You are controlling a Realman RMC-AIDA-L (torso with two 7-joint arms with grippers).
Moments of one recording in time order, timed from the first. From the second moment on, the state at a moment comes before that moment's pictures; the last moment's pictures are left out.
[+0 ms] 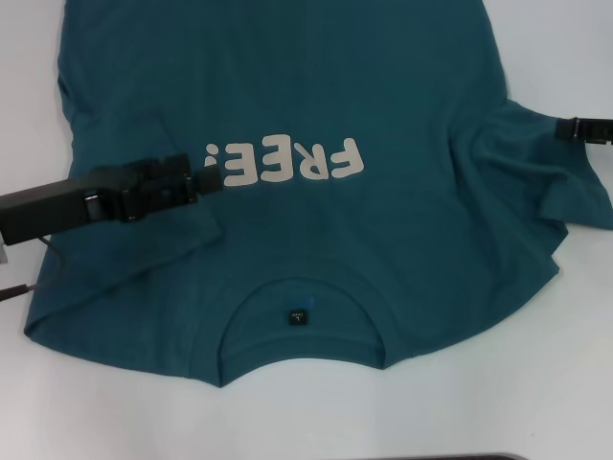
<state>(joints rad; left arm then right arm) -0.37 -2.15 -2.47 -0.79 -1.21 1.64 -1.79 0.46 1.95 2.56 0.70 -2.23 1.29 -1.06</state>
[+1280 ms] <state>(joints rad) -0.37 -2.15 -2.47 -0.78 -1.21 1.64 -1.79 0.46 1.99 2.56 0.68 -2.23 1.20 -1.13</state>
